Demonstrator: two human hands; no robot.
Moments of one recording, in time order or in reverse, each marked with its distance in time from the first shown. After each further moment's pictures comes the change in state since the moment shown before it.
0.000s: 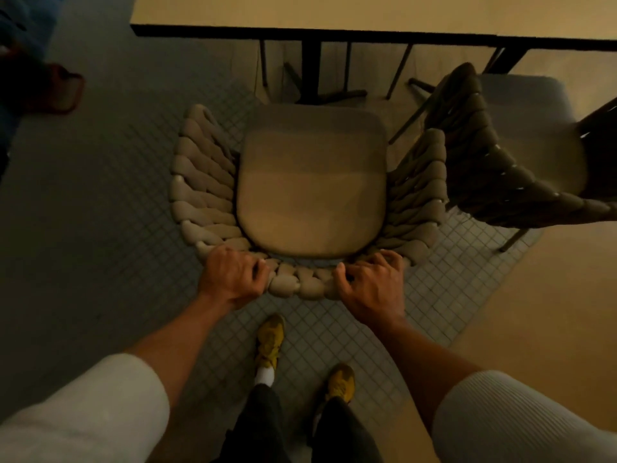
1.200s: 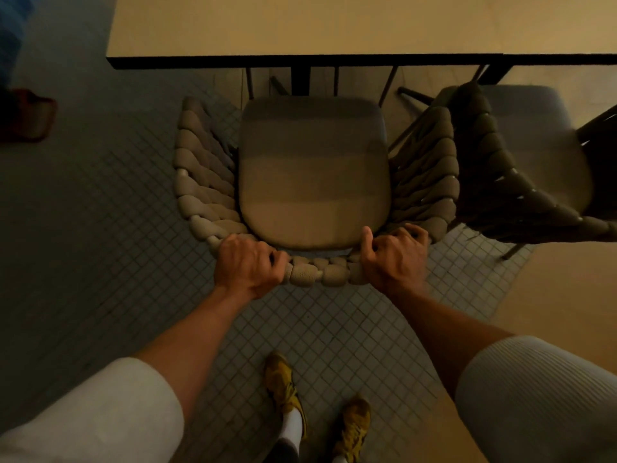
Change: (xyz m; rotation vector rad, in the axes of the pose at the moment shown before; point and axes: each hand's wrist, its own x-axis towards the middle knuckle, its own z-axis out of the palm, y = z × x) left_hand 0.121 -0.024 -0.005 -0.066 0.050 -0.026; right_hand 0.138 0.005 0.008 -0.115 0.097 0.209
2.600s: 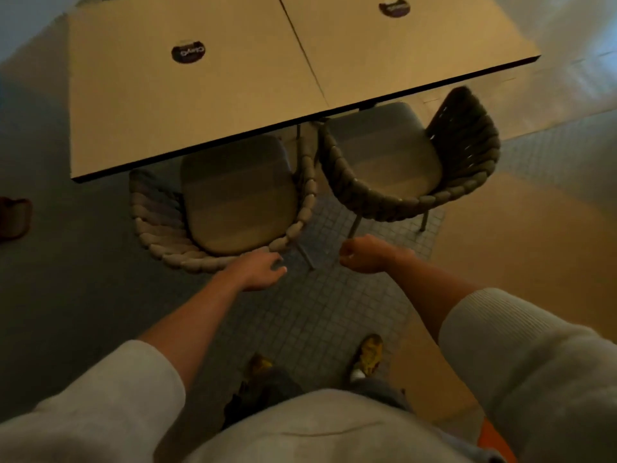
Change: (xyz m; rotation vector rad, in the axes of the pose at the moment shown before) left_hand -0.014 0.201 -0.195 -0.092 -0.712 0.297; right_hand -0.037 0.187 -0.241 0.242 -0.835 -0.040
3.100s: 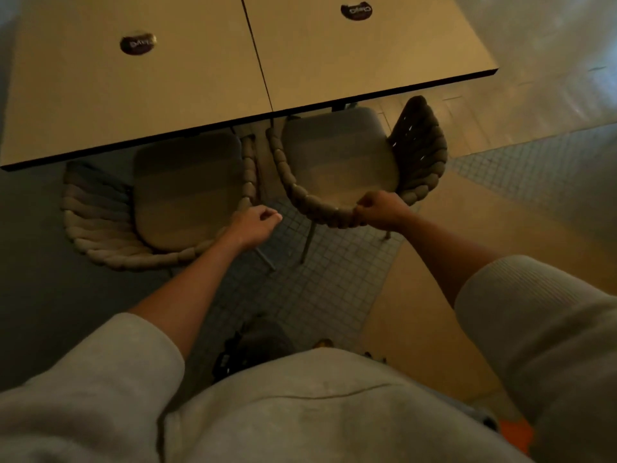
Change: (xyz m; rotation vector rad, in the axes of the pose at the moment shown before) left_hand 0.081 0.197 -0.046 -0.672 0.275 -0.176; right_hand -0.013 0.220 -0.118 0.300 0.288 0.062
